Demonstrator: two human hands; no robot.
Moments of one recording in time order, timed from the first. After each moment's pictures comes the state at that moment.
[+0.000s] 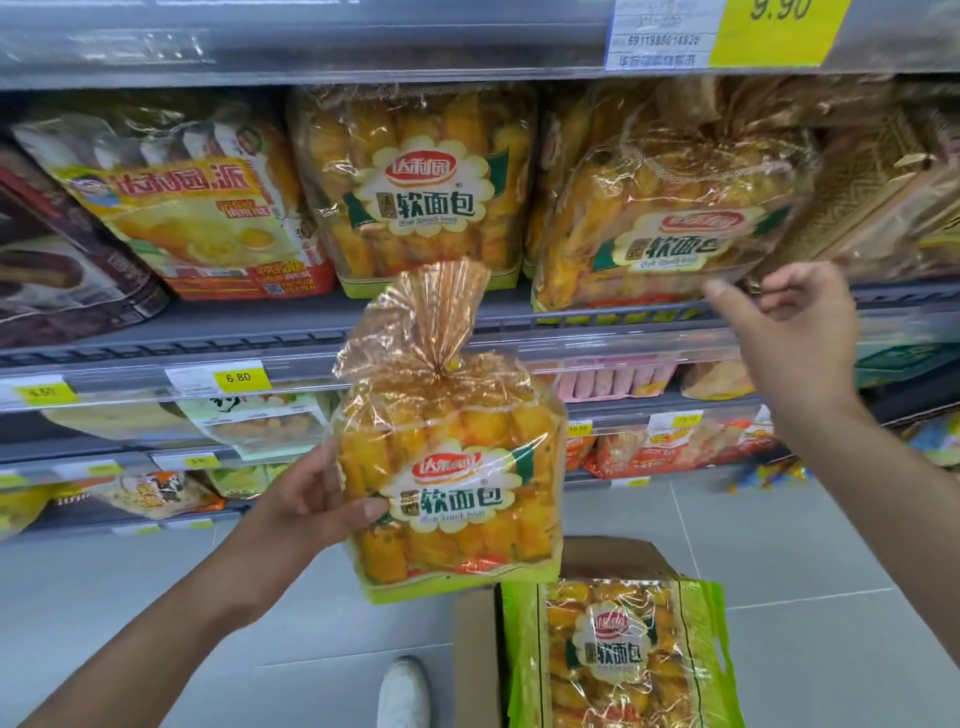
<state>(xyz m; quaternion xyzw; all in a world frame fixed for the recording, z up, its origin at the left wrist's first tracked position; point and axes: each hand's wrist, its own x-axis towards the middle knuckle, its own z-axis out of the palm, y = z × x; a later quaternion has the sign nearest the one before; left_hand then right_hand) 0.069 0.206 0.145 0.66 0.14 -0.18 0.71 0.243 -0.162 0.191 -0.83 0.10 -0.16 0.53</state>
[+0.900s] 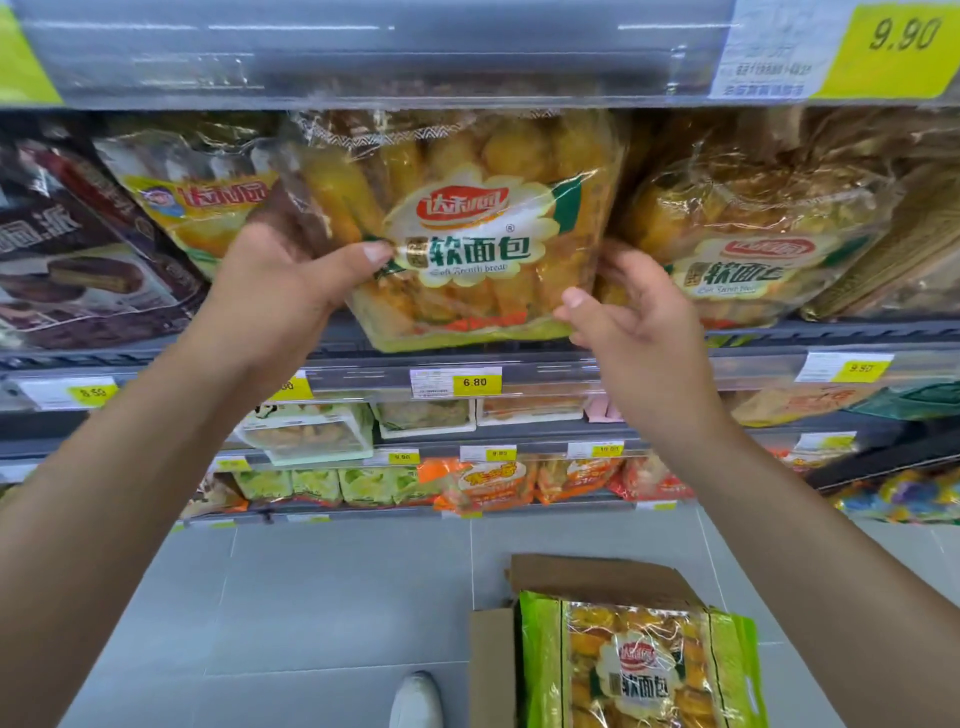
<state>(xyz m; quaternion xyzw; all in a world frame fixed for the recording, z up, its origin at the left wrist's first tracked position) 0.203 0.240 0.240 0.69 0.06 0.08 0.72 0.223 -0.021 0.211 -0.79 -0.07 0.01 0.61</state>
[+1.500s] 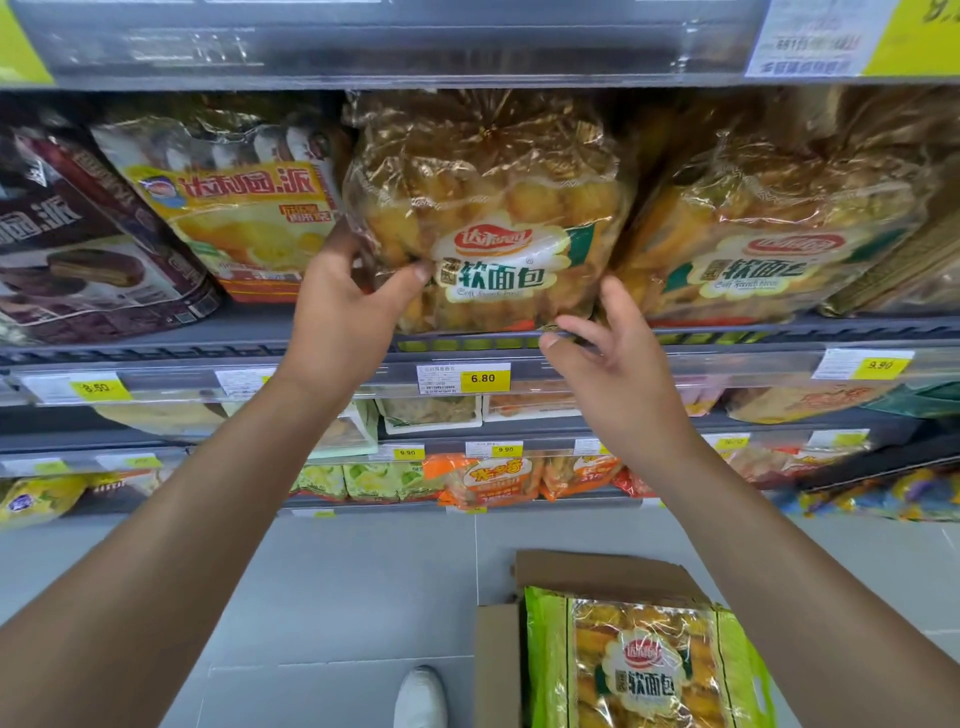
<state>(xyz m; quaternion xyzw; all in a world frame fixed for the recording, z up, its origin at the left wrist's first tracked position) 0.210 0.213 0.209 0.81 0.12 0.14 0.55 0.214 -0.008 0.186 -0.79 -0.04 0.11 0.61</state>
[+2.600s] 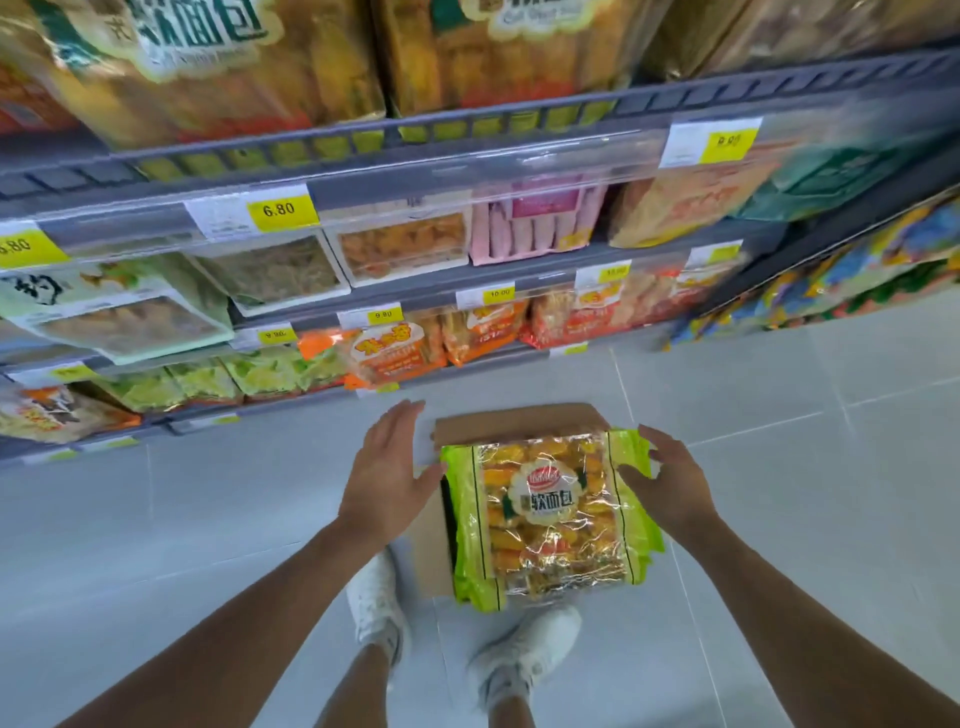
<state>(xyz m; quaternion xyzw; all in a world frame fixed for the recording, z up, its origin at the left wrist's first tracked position) 0.026 0.062 -0.036 0.92 0.03 -0.19 0.33 0.024 -0.284 -0.043 -0.90 0.23 0.20 0.32</state>
